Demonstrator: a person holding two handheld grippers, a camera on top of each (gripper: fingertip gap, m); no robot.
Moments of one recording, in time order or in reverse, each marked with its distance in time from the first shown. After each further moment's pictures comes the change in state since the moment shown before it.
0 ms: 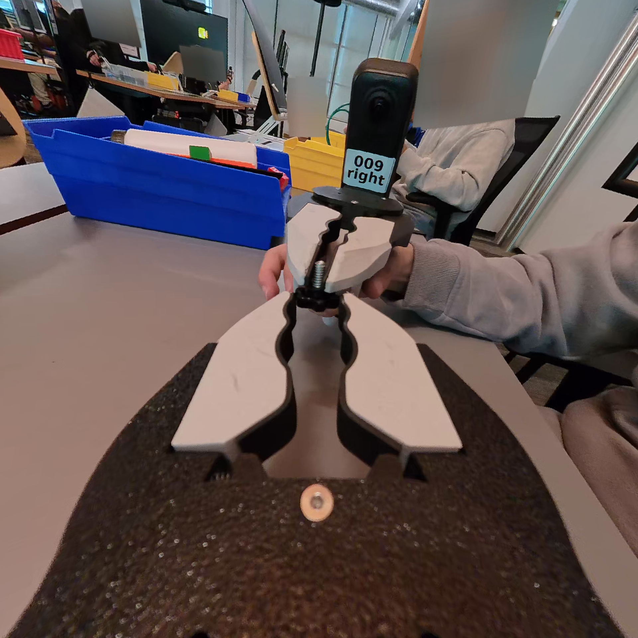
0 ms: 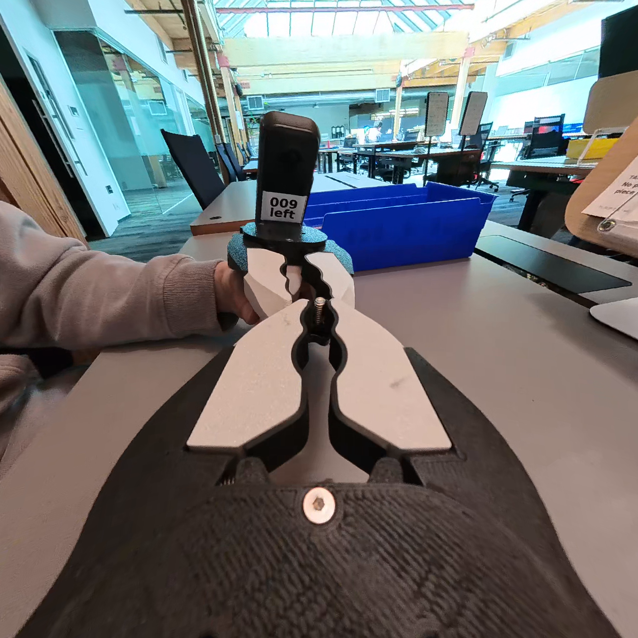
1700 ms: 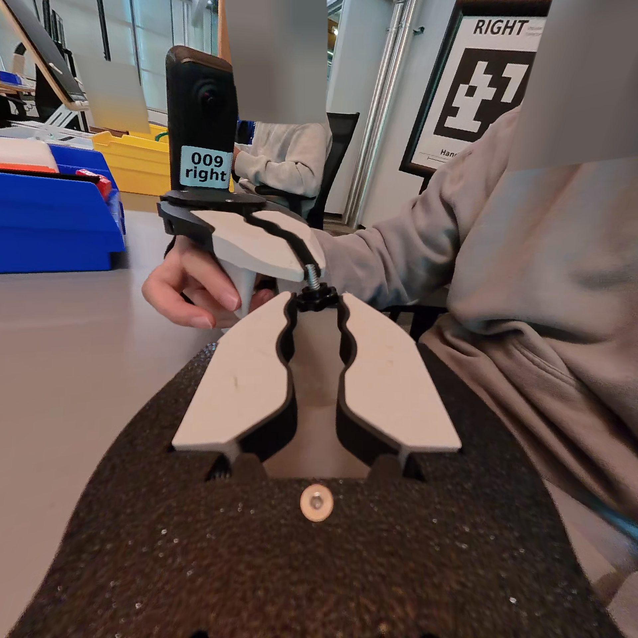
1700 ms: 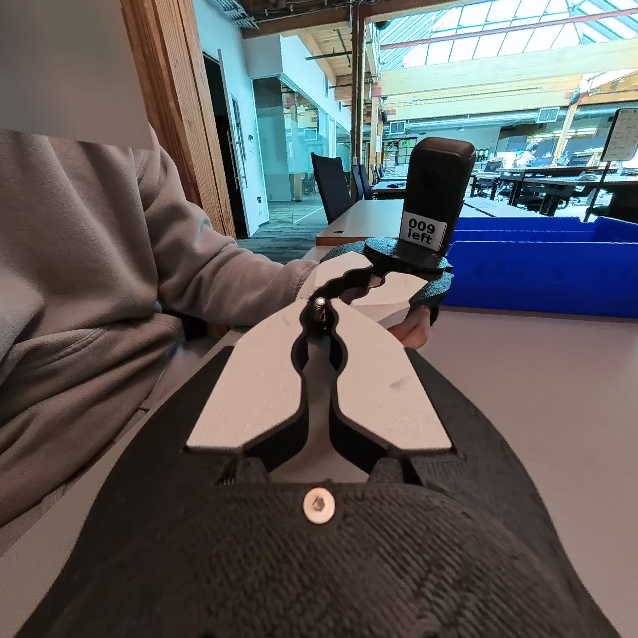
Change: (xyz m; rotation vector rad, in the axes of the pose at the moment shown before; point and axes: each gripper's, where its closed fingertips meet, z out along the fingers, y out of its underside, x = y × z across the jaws) left arm 0.068 0.002 -0.021 -0.015 0.498 0.011; right arm -0.067 -0.009 -0.009 0.059 -0.416 -0.003
